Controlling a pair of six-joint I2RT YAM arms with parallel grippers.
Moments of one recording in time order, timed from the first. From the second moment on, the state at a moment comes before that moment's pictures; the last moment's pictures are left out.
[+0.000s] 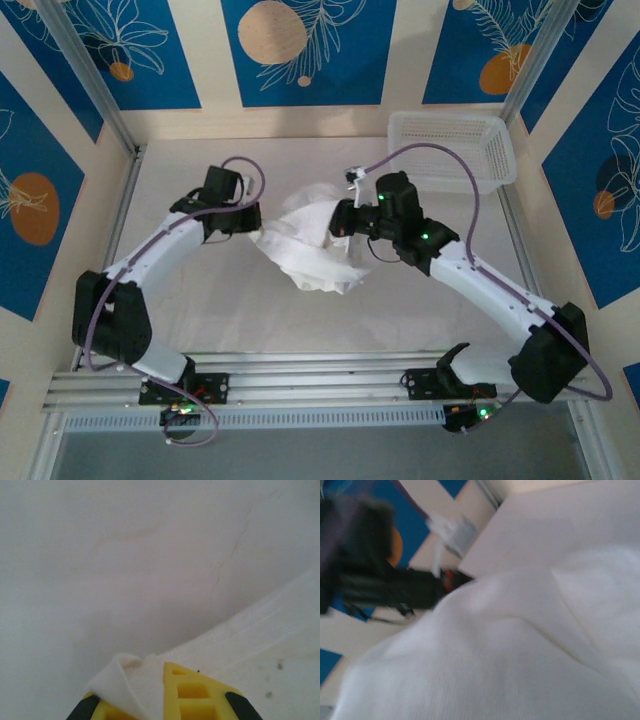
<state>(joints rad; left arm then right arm) -0.34 1.52 1.14 -0.57 0.18 -0.35 0.61 1.24 1.03 -0.14 -0.39 0.56</state>
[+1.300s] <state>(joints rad) -0.67 1.43 1.25 -0.45 0.48 -0.25 0.61 1.23 1.07 -0.33 -0.20 0.63</state>
